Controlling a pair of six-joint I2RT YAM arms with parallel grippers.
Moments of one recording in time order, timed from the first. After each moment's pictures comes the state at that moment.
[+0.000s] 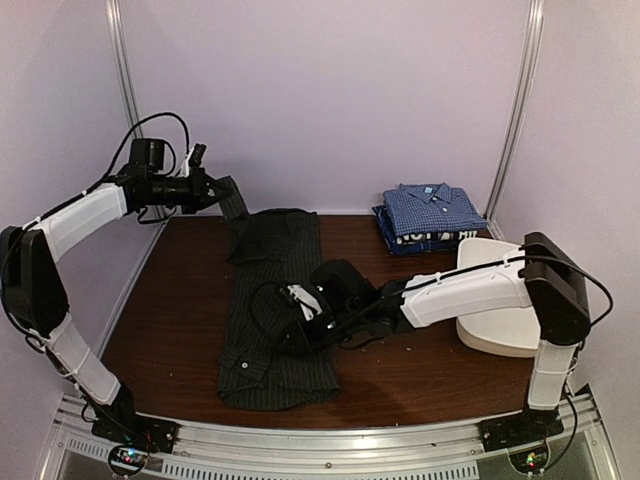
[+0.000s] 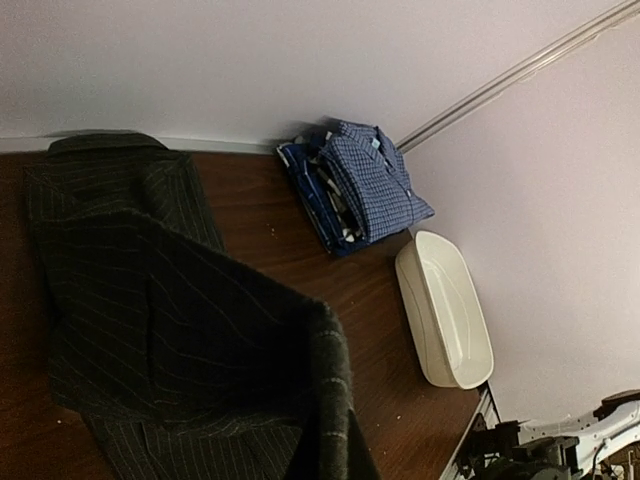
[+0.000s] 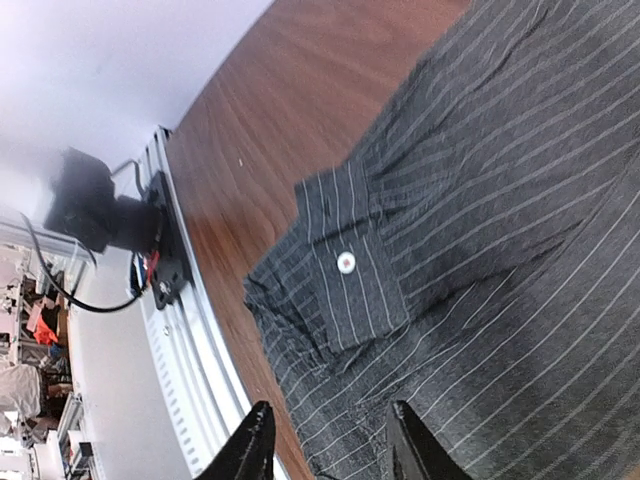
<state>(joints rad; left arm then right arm) -0.16 1.63 1.44 -0.31 0.77 -0.46 1.10 1.93 1.24 -0.01 -0.38 0.57</state>
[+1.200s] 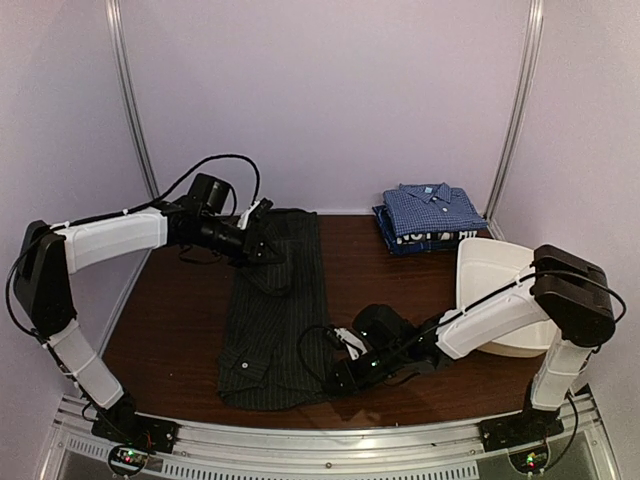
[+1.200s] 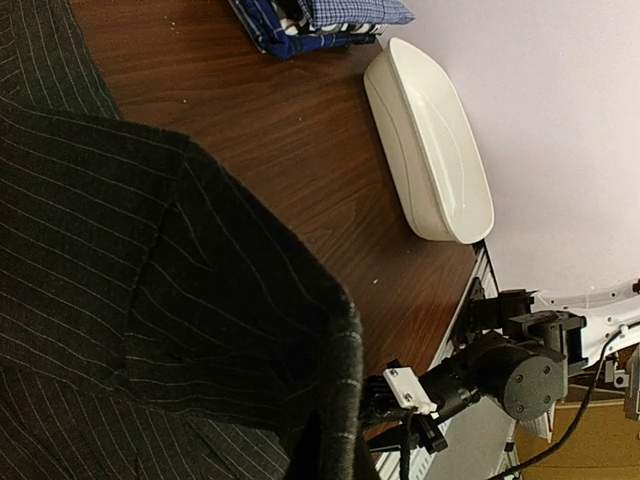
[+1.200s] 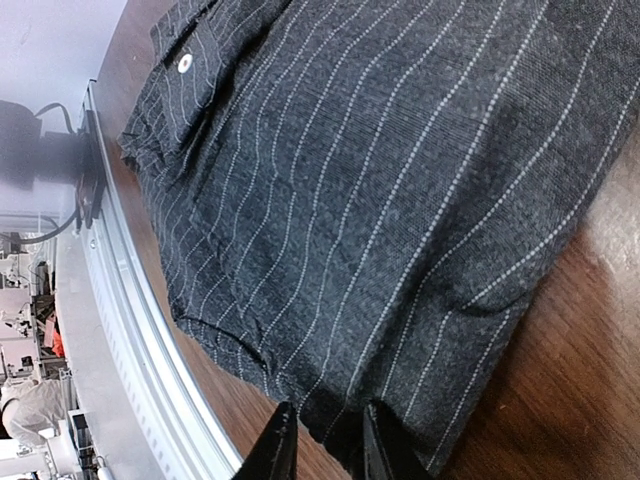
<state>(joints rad) -0.51 1.65 1.26 -0.38 0.74 -0.41 1.10 1.78 0.79 0.18 -0.39 0.71</state>
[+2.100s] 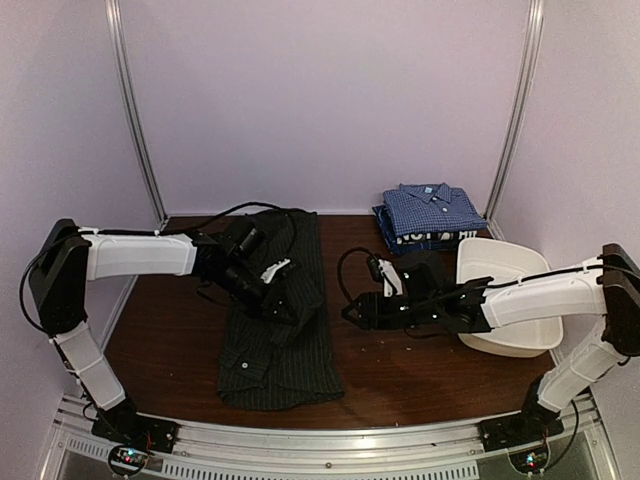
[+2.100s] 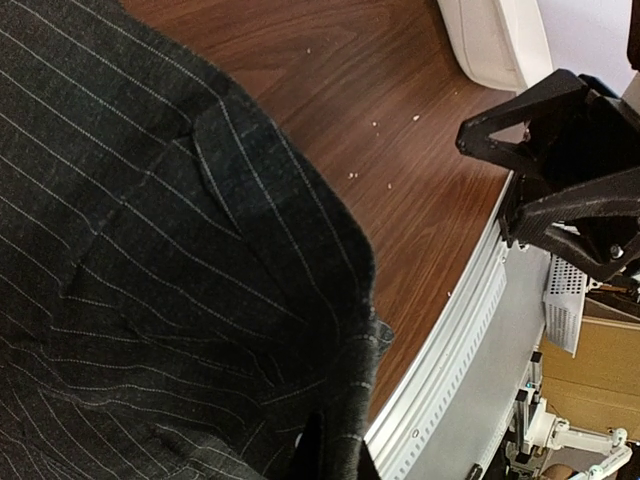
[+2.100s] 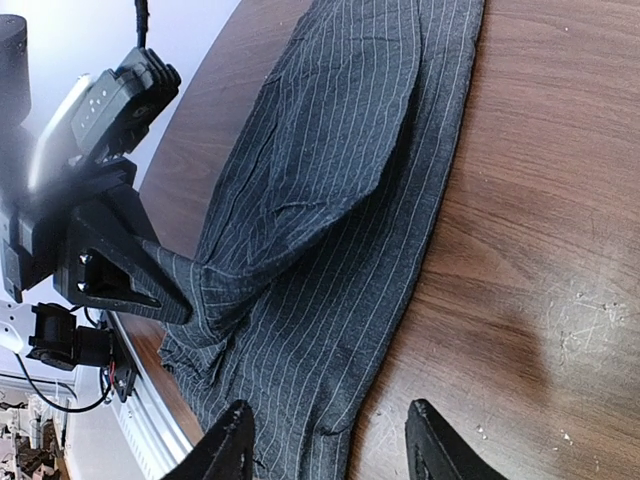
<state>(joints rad) -0.70 1.72 1.15 -0.51 0.70 -0.34 0.90 1.49 0.79 0.12 -0.15 0.74</state>
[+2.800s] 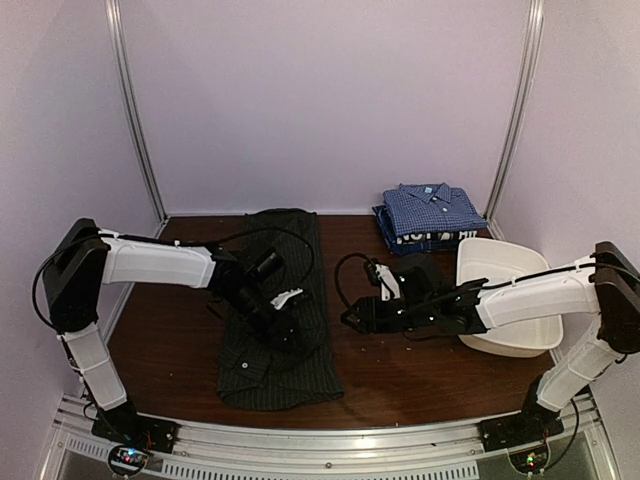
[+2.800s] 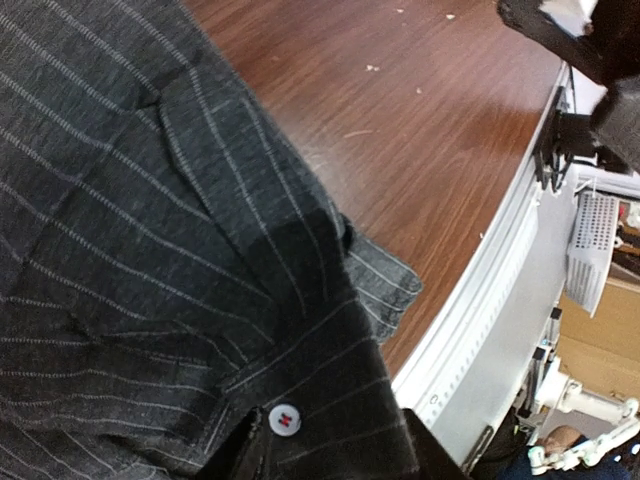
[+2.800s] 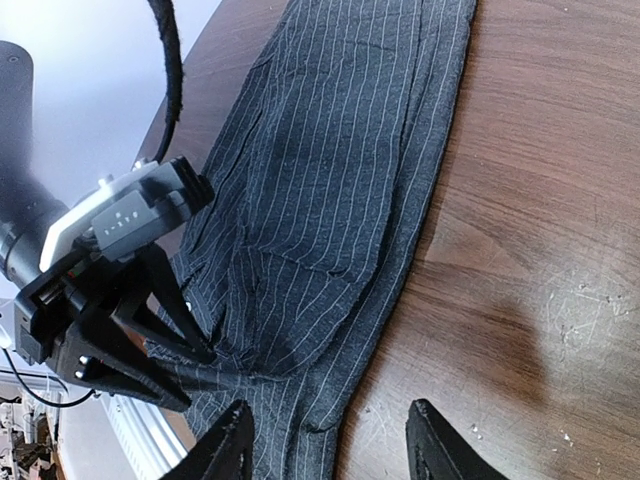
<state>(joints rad) -0.80 1.79 1.15 -0.61 0.68 -0.30 0.90 1.52 0.79 0.12 -0.15 0.73</state>
